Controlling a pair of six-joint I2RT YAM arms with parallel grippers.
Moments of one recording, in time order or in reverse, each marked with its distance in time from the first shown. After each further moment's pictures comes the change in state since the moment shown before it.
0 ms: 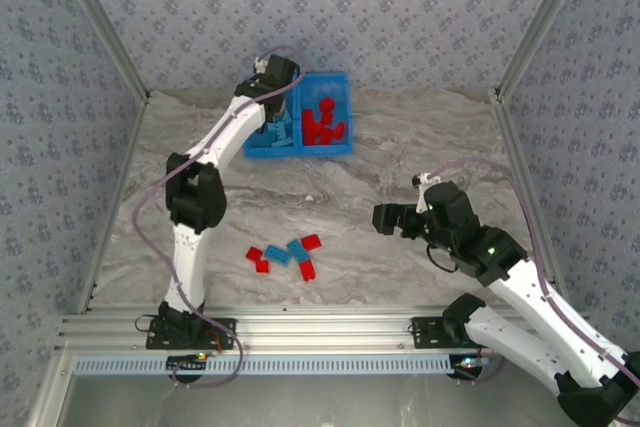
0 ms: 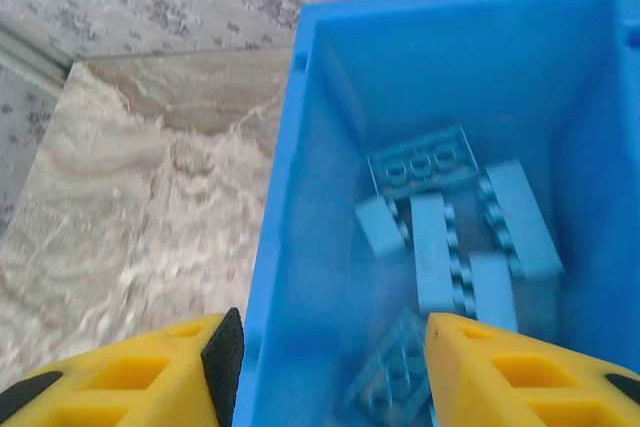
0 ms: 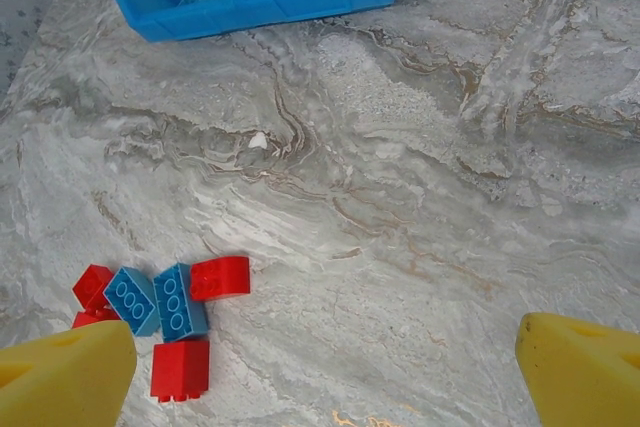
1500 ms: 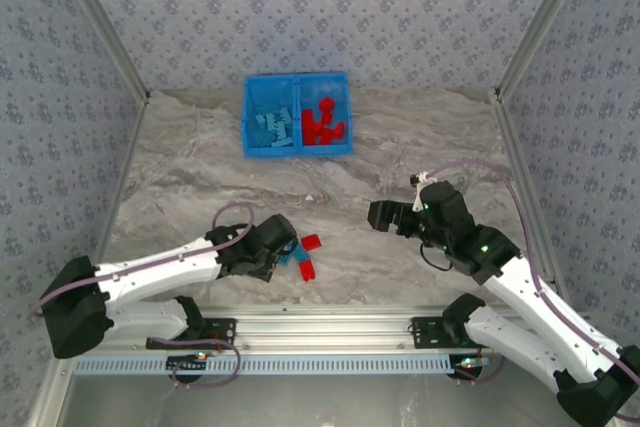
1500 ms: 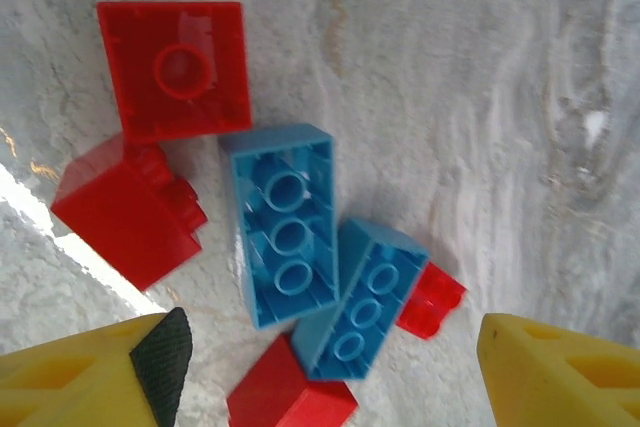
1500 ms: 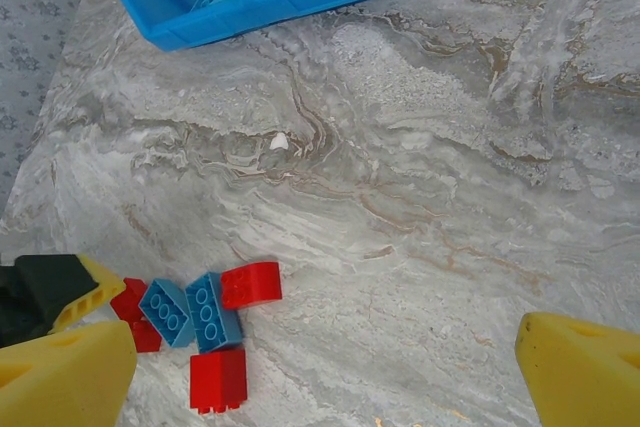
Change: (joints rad) left arm -0.561 -0.957 -1.389 0.166 0.320 -1.767; right arm 0.000 0.030 -0.035 0.072 -0.036 0.102
